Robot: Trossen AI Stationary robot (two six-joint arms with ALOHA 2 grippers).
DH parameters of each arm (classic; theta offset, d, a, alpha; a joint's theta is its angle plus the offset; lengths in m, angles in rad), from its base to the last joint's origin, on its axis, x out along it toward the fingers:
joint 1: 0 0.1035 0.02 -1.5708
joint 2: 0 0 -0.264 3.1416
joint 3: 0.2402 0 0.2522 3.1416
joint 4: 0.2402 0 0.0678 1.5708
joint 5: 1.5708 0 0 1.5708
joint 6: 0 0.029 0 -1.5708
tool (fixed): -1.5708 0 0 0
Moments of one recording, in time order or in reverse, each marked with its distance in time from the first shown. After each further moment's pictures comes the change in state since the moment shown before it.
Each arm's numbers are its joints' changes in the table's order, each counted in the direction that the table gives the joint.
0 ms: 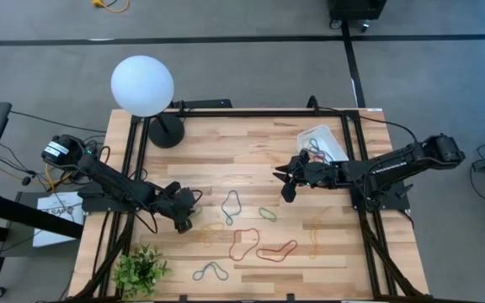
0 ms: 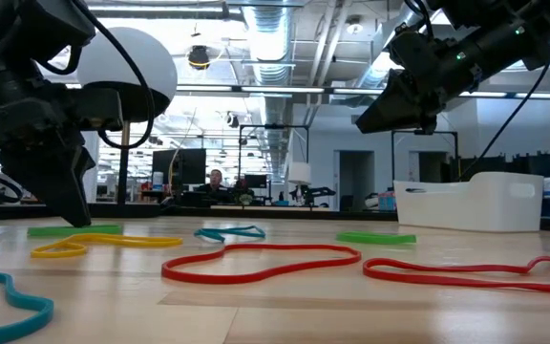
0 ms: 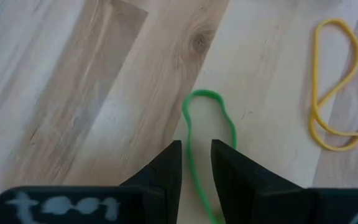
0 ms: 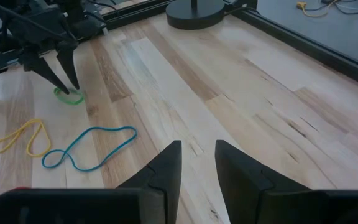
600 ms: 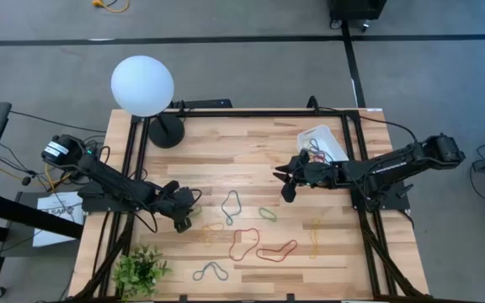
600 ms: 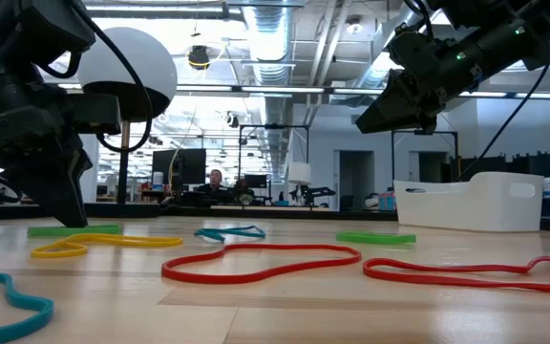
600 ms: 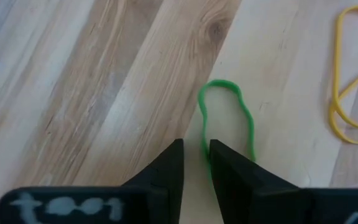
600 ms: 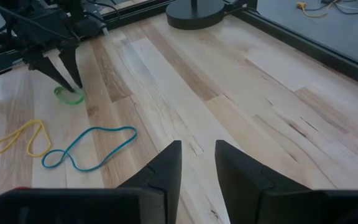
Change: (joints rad) left arm 0.000 0.000 0.001 0.048 -0.008 -0.008; right arm 0.000 0.000 0.000 0.000 0.000 0.000
